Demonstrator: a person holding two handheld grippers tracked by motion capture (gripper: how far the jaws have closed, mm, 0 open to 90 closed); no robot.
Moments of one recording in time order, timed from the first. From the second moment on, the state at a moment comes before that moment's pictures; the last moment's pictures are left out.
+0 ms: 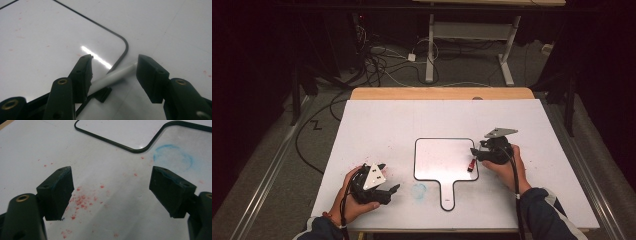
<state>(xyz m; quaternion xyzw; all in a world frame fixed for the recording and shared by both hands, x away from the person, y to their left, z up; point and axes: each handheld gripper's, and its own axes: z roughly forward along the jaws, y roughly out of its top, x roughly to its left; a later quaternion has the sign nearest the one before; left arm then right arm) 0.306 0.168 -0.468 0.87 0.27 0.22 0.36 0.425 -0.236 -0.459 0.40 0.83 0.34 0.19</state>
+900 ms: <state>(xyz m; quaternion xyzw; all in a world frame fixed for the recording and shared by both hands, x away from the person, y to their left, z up) 0.306 0.166 -0.469 0.87 0.26 0.21 0.36 0.415 -0.248 -0.459 0.38 0.84 0.34 0.20</state>
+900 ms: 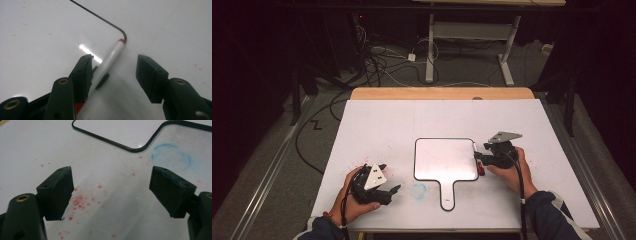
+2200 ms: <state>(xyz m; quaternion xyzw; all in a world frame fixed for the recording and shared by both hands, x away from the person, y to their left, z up) 0.308 0.166 -0.467 0.86 0.28 0.25 0.35 0.318 -0.289 -0.420 0.28 0.78 0.46 0.31</state>
